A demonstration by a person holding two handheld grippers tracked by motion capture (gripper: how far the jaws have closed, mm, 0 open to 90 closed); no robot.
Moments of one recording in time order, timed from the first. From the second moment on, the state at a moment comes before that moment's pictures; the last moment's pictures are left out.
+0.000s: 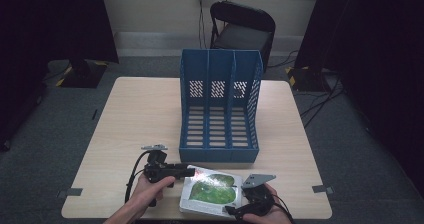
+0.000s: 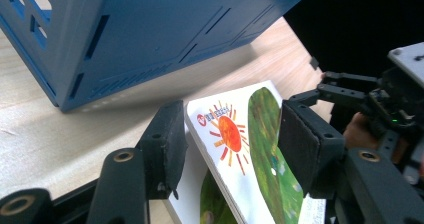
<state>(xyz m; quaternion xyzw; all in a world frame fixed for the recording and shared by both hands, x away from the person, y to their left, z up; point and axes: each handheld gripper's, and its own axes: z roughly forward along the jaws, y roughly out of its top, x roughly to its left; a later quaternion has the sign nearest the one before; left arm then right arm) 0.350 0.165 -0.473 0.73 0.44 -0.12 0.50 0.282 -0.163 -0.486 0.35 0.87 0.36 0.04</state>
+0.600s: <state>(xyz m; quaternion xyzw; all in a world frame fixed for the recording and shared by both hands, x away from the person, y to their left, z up) 0.349 0.173 -0.476 0.70 0.46 -0.16 0.53 0.283 -0.162 -0.487 0.36 0.86 0.37 0.04</state>
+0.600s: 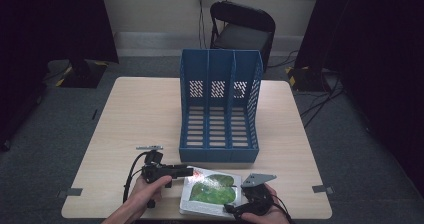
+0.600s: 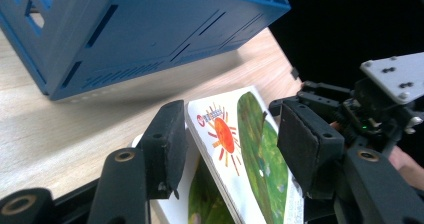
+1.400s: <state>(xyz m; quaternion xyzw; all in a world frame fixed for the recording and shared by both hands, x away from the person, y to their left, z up) 0.351 0.172 -0.468 0.74 0.43 -0.10 0.52 0.286 -0.161 -0.485 0.36 0.85 0.37 0.04</state>
